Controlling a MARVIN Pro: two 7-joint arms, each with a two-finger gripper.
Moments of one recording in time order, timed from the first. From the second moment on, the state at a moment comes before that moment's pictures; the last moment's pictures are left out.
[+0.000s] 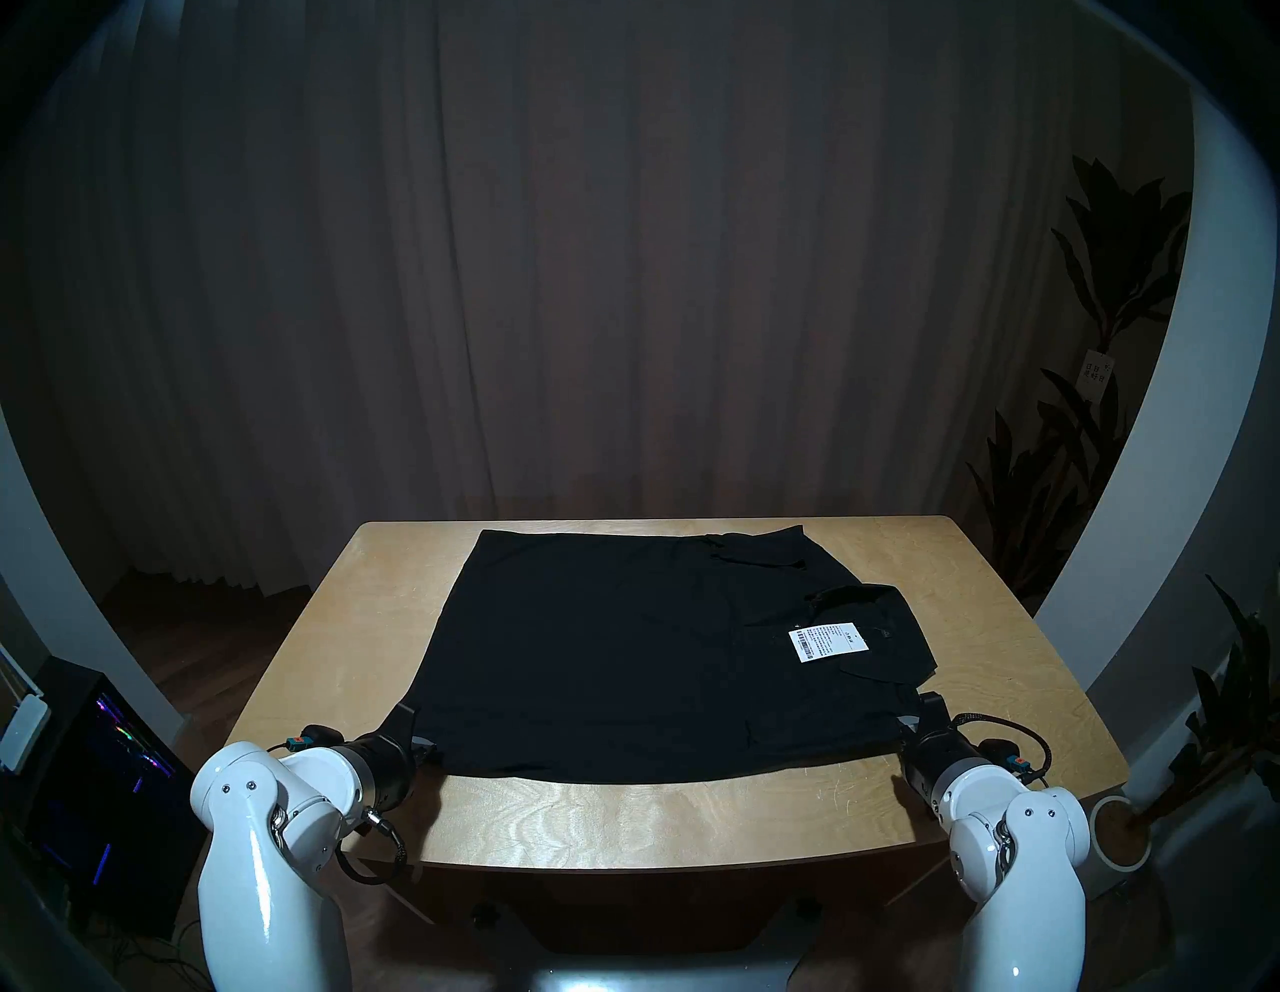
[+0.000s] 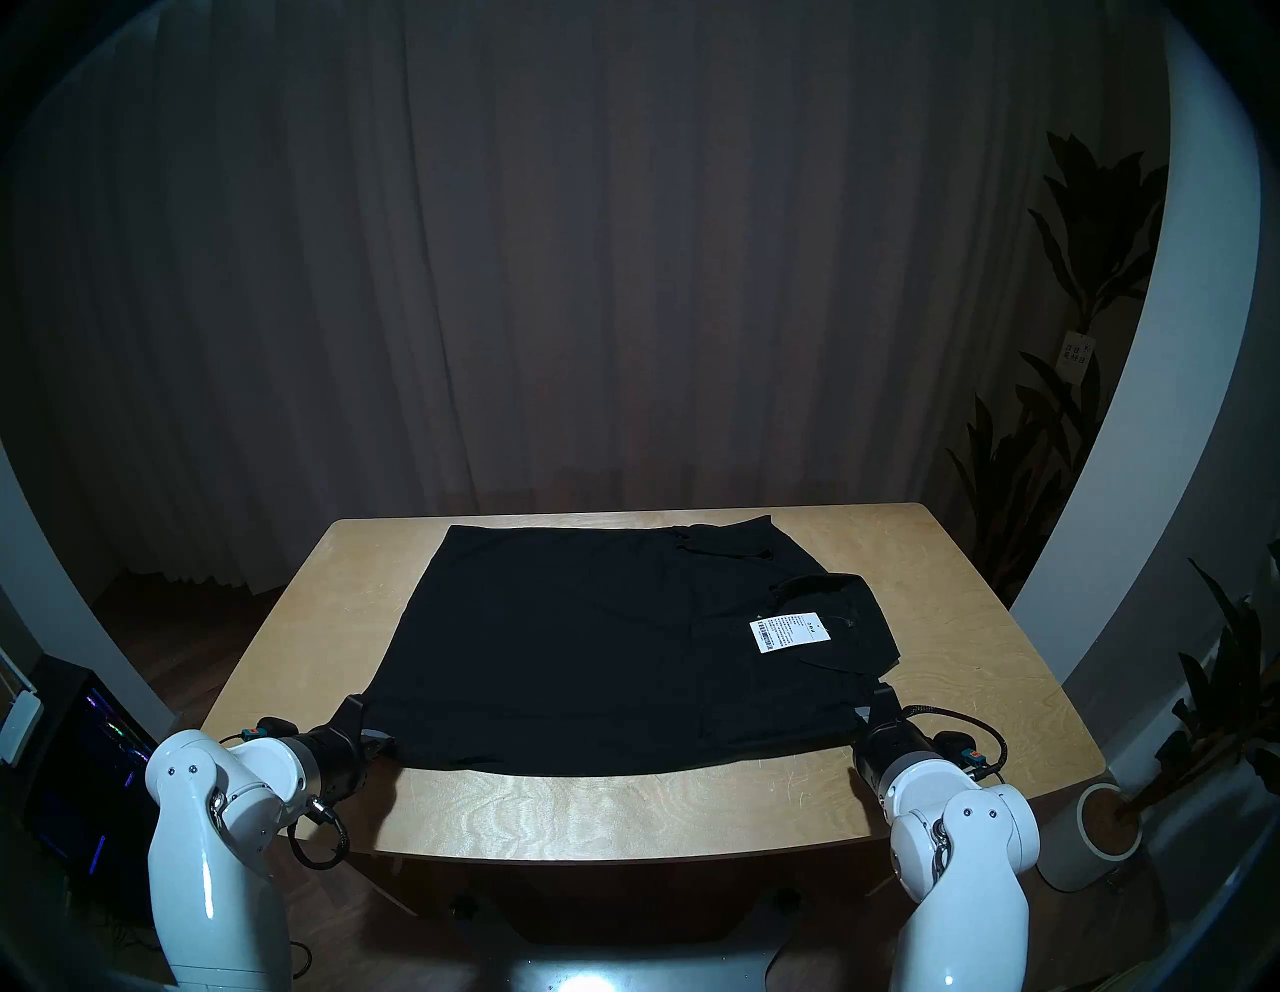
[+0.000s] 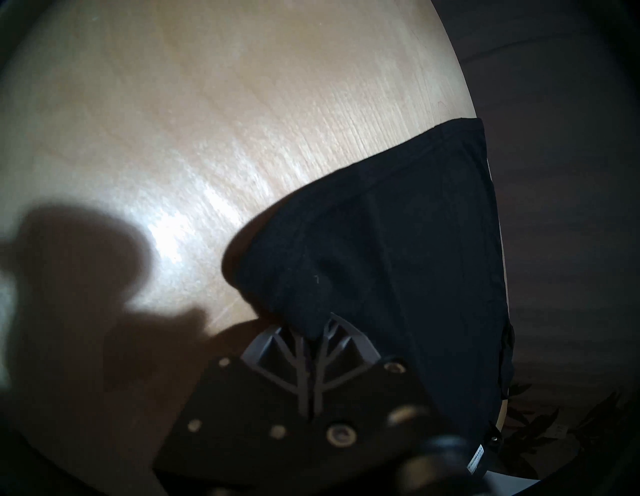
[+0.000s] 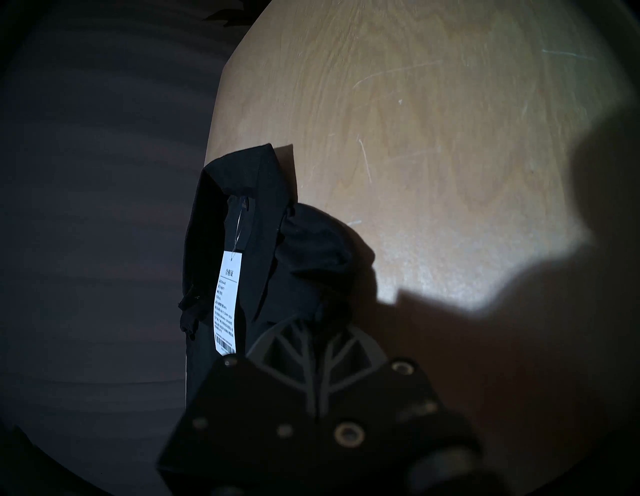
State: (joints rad) left arm 1.91 -1.64 -1.97 -2.07 -1.50 0.78 0.90; right arm -1.97 -1.70 1.96 -1.97 1.39 0.39 -0.48
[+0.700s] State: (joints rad) left arm 1.76 -1.59 -1.90 -2.08 -1.53 0.83 1.00; right arm -1.84 -1.59 1.99 -1.88 1.45 0.46 -0.42
